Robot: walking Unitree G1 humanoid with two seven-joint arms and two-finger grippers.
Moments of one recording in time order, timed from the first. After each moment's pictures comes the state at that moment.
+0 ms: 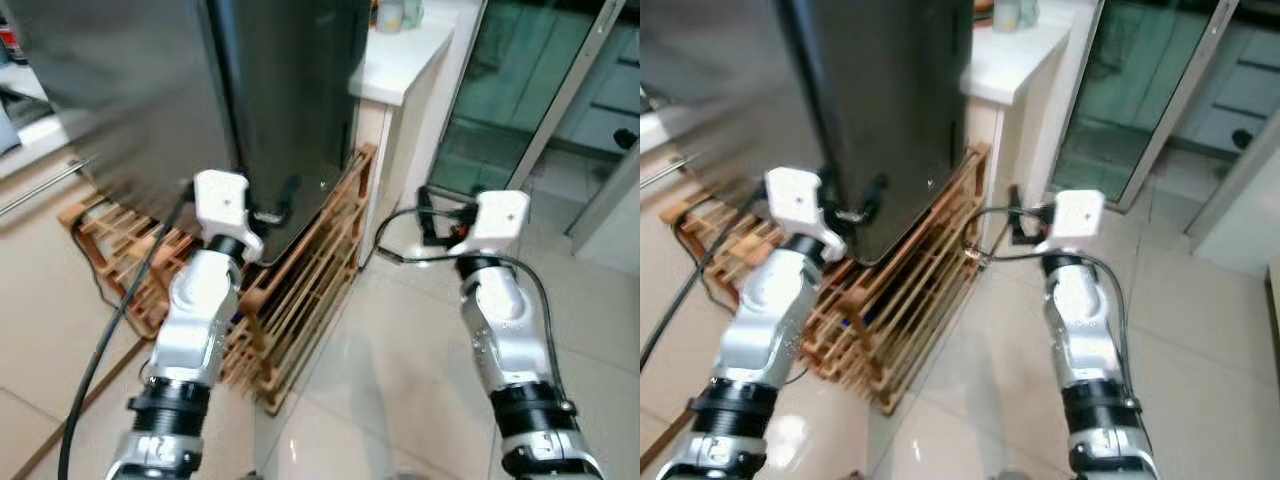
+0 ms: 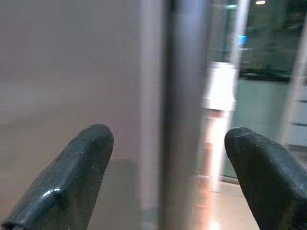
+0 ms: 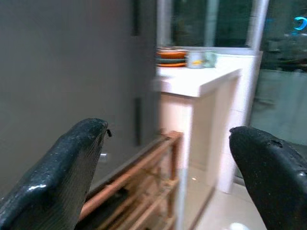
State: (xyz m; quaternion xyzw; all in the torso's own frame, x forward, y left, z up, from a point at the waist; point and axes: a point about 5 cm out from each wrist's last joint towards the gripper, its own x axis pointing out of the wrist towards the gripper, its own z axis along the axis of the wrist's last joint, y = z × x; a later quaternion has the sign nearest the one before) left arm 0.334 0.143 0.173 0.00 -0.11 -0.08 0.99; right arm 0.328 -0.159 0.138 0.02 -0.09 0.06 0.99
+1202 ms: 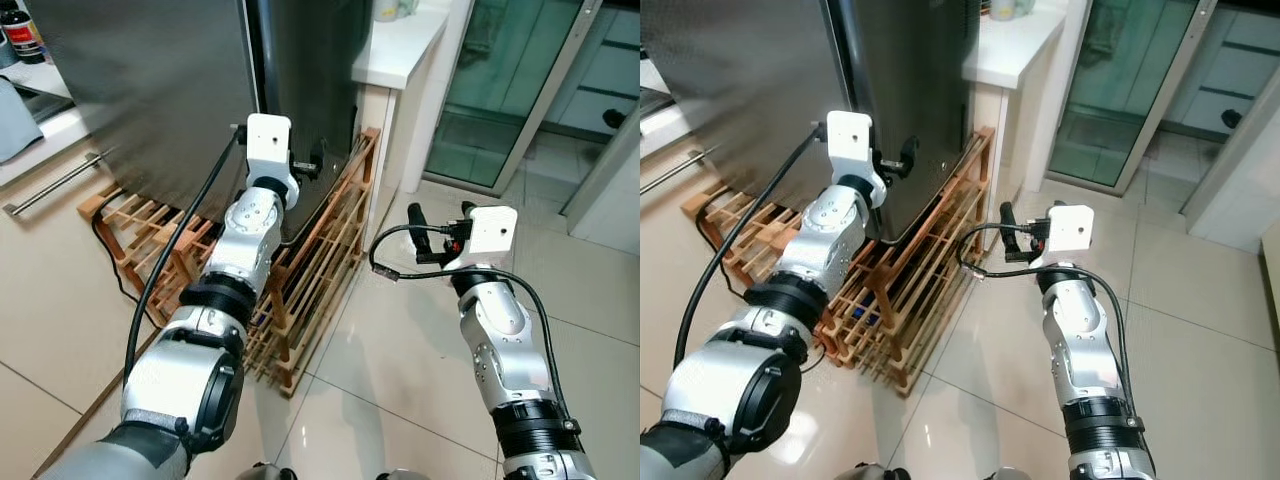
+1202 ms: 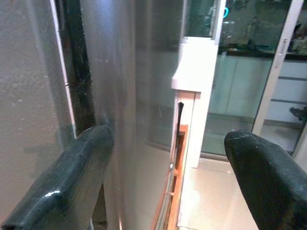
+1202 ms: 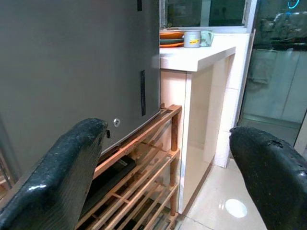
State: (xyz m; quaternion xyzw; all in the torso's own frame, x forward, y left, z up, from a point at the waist) left arm 0.399 0.097 0.185 -0.01 -0.04 -0.10 0.99; right arm 0.314 -0.159 0.120 0.03 -0.05 0.07 1.00
